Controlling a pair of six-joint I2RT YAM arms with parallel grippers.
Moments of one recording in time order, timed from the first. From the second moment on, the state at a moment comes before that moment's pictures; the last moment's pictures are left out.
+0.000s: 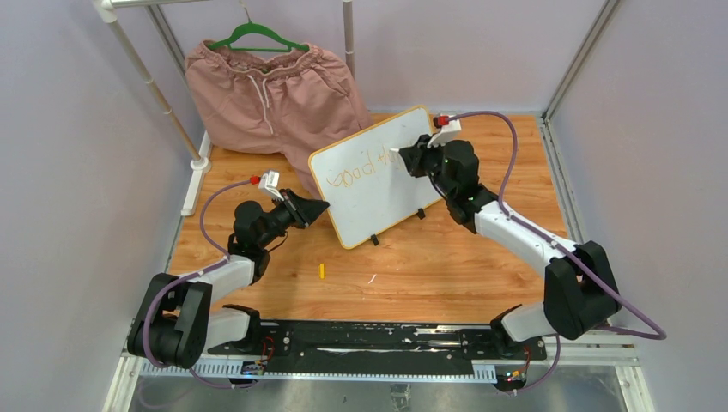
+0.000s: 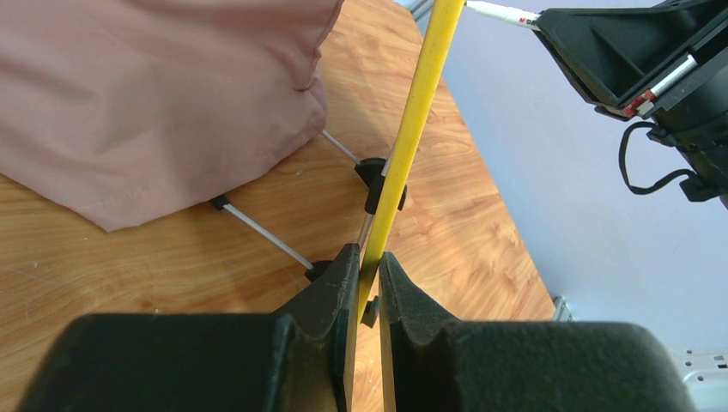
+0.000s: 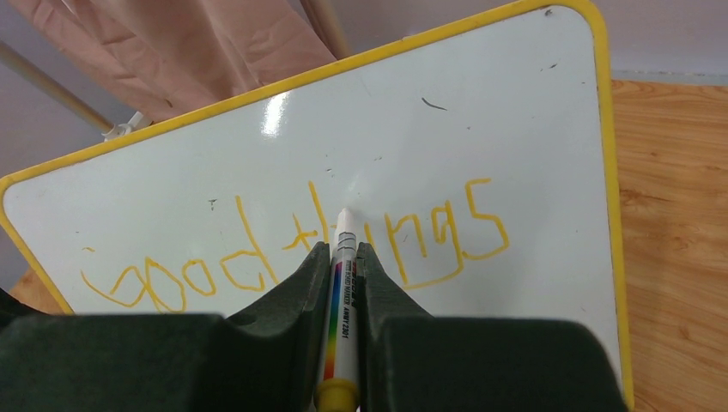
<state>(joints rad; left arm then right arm) -0.21 1.21 0.28 0.88 0.51 -0.76 0.51 1.40 0.94 0.36 0.01 0.30</state>
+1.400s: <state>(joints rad) -0.21 1.21 0.28 0.88 0.51 -0.76 0.50 1.43 0.95 0.40 0.01 0.32</state>
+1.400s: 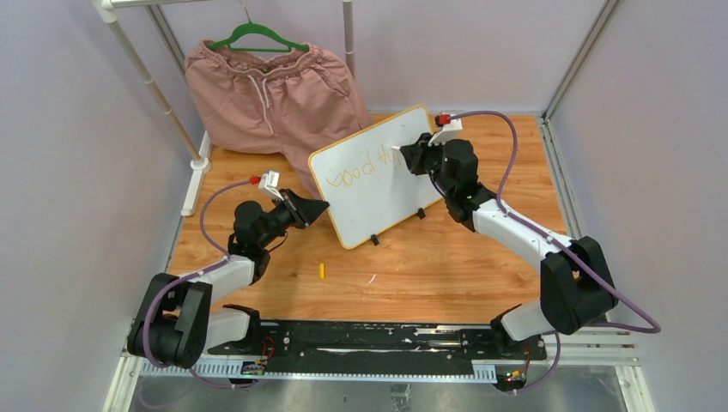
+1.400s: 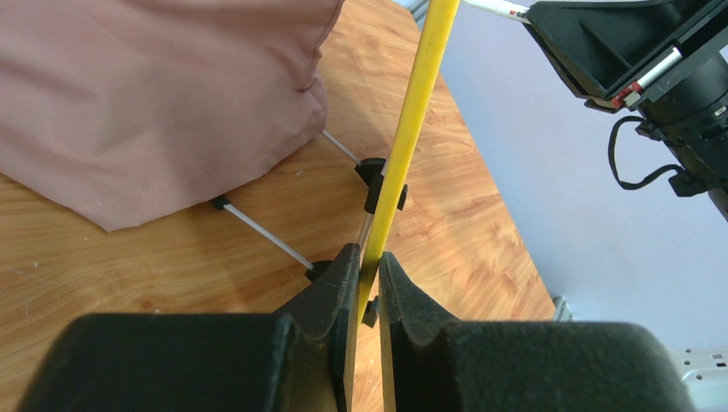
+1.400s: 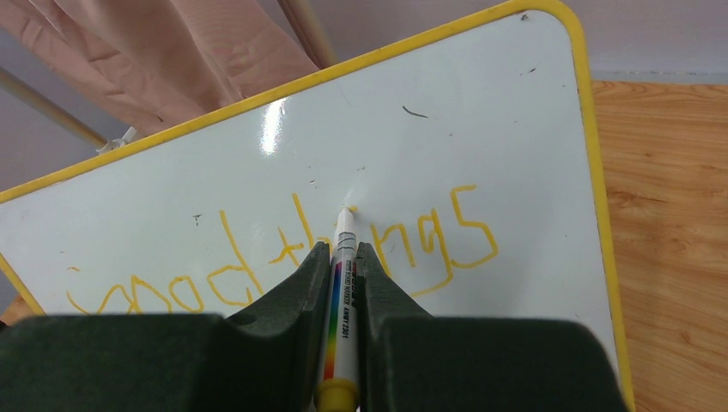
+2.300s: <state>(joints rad) -0.21 1.21 0.28 0.88 0.51 -0.76 0.50 1.19 0.84 0.36 0.00 0.33</state>
